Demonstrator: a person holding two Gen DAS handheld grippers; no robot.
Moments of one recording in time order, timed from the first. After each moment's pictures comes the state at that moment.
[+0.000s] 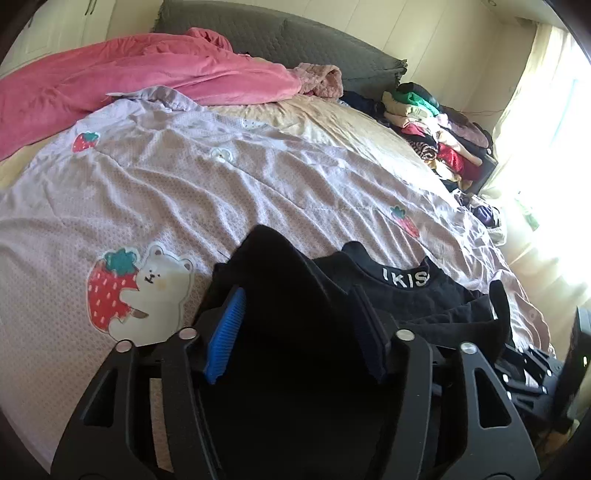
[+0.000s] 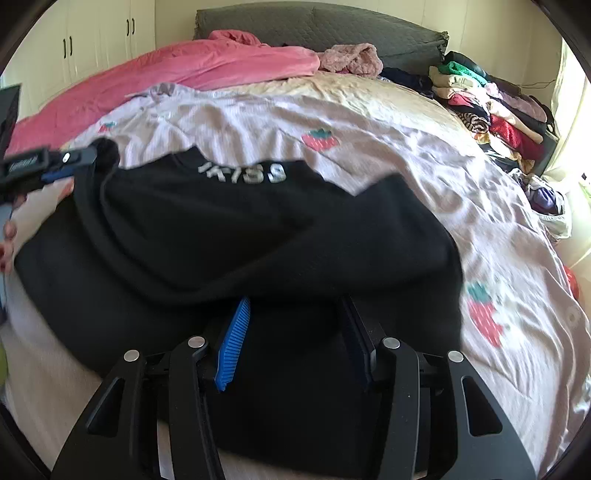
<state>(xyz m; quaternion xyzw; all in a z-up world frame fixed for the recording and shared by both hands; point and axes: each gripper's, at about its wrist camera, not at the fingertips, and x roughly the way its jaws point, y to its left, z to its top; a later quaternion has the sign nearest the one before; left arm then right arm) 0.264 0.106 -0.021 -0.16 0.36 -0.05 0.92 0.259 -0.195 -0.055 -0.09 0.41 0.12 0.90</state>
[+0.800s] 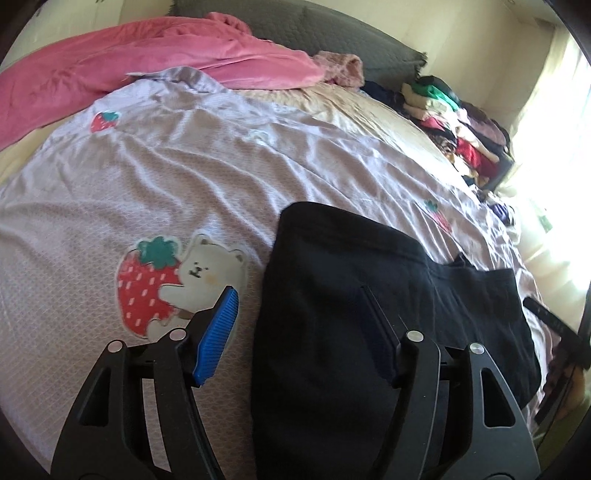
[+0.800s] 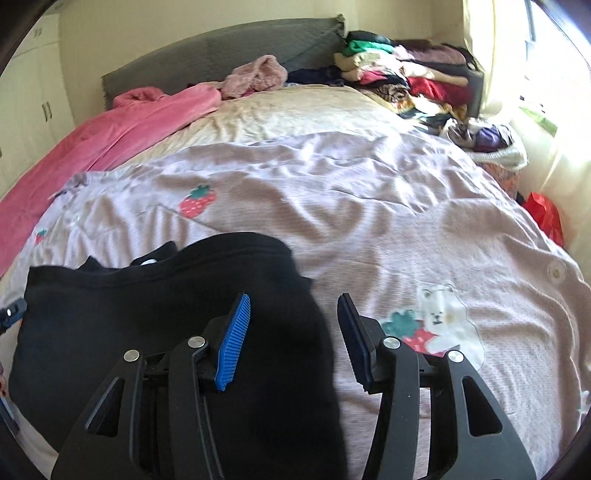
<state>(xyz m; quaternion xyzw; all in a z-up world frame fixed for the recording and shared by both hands) 0.272 0.138 -0.042 -0.16 0.39 -0.03 0.90 0.308 -0.304 -0.038 0.05 0.39 0.01 0.92</state>
